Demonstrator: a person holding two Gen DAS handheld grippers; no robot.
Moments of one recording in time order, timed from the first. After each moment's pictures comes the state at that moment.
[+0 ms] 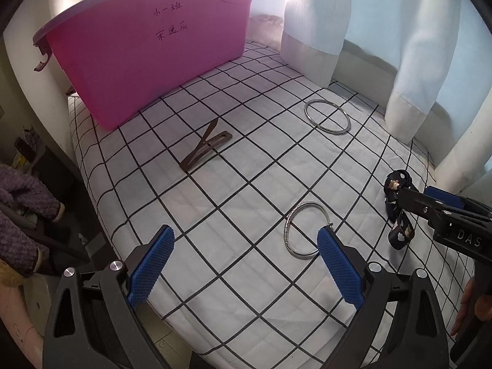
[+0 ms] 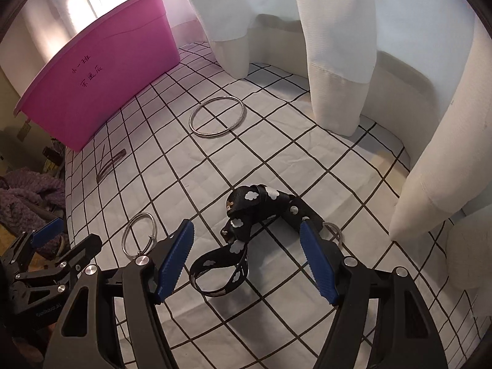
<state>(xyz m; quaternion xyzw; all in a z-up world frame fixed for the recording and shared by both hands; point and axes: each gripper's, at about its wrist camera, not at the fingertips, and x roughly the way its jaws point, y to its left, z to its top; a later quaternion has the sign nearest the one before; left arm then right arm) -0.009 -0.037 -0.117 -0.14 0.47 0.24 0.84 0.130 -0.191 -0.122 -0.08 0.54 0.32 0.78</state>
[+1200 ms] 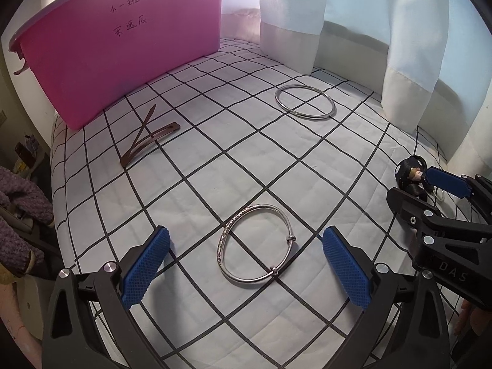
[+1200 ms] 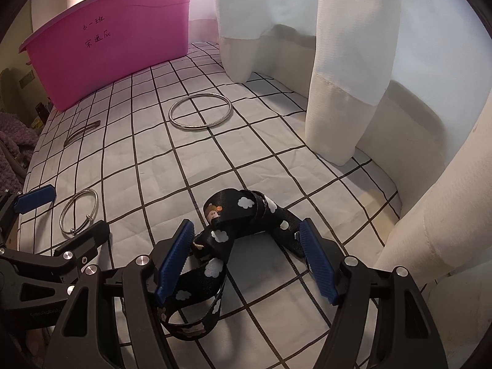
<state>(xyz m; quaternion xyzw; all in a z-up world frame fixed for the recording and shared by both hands) 0.030 -0.075 -0.163 -0.12 0.45 0.25 0.85 0.140 -0.196 -0.155 -0.19 0.44 0.34 0.81</state>
